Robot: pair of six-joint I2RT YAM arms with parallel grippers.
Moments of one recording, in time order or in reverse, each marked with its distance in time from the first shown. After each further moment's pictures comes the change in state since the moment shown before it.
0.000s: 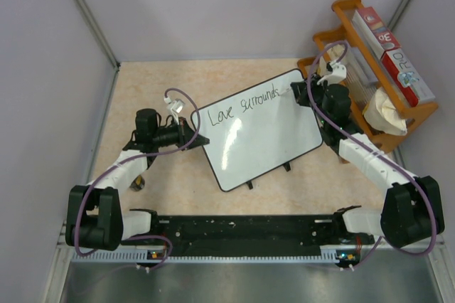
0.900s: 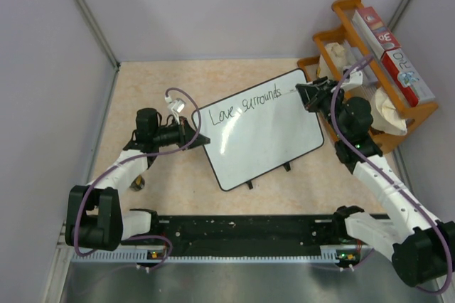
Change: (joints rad) left arm -0.008 -0.001 0.003 0.012 0.004 0.005; right arm -0.002 -0.276 -0.065 -0.047 -0.104 0.022
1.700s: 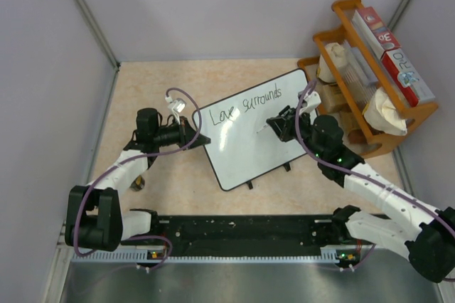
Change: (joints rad) left arm -0.007 -0.002 0.001 0.003 -0.002 0.000; right arm 0.307 -0.018 -0.115 -0.096 0.043 -0.139
